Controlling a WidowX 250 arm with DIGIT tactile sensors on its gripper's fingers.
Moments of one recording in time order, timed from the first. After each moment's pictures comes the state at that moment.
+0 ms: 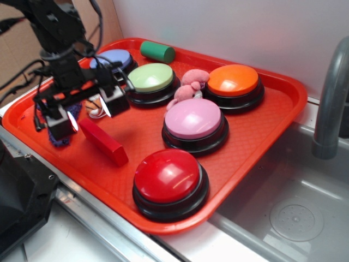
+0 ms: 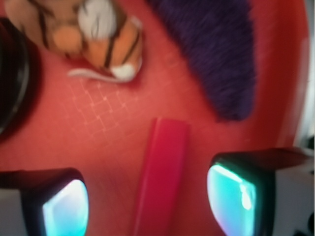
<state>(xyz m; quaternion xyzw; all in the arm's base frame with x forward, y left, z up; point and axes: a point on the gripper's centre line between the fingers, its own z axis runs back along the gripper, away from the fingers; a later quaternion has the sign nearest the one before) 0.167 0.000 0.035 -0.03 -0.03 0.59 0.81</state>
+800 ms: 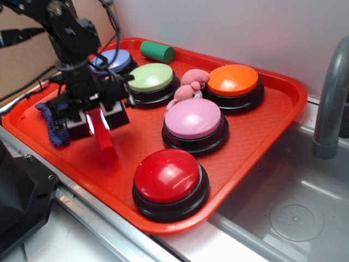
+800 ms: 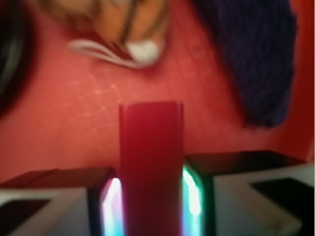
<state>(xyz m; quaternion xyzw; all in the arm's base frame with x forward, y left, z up) 0.170 -0.002 0.039 -0.01 -0.04 0.52 0.85</state>
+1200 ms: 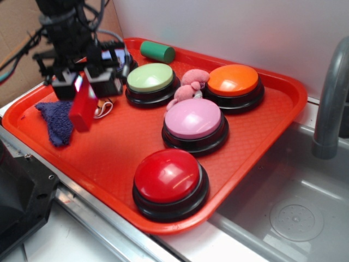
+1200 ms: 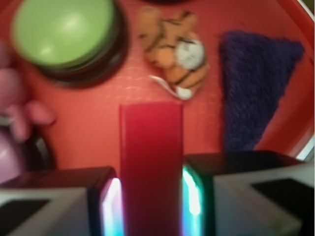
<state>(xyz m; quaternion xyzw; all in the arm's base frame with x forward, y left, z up) 0.176 -0.003 0.096 -0.03 -0.03 0.32 0.95</state>
